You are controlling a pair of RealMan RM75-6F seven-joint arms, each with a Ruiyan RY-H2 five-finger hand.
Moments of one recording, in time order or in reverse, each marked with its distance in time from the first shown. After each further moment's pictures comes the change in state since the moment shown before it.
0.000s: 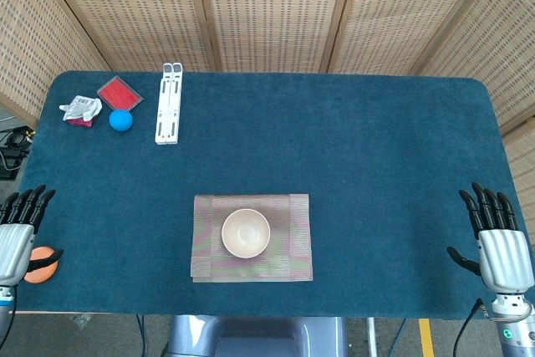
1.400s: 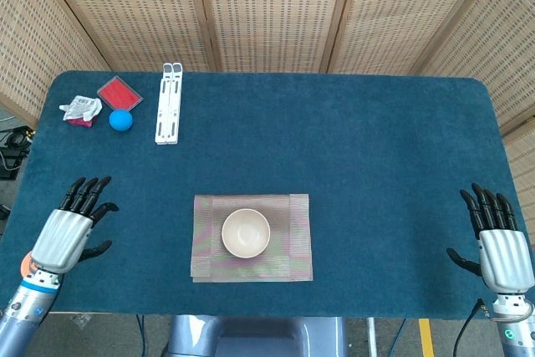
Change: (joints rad) left arm -0.135 -0.083 -0.007 -0.020 0.193 -0.072 0.087; right arm 0.000 0.016 -0.004 -0.019 0.008 -0.019 0.032
